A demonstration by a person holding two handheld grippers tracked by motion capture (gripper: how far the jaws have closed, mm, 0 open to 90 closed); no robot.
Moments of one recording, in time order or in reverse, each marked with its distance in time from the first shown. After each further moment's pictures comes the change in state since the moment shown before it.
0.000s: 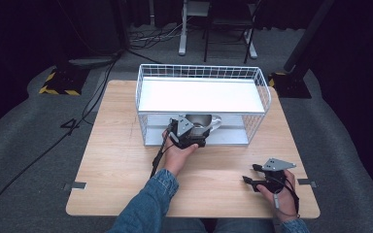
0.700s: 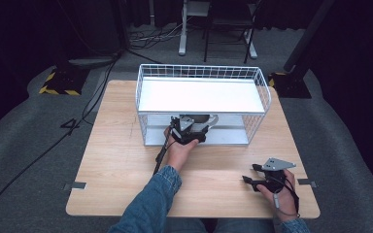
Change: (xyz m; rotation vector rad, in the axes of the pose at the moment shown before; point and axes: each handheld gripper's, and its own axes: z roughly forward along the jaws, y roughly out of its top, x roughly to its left) left arm 0.014 -0.013 0.028 0.069 0.089 -0.057; right arm 0.000 0.000 0.000 0.001 0.004 -0.001
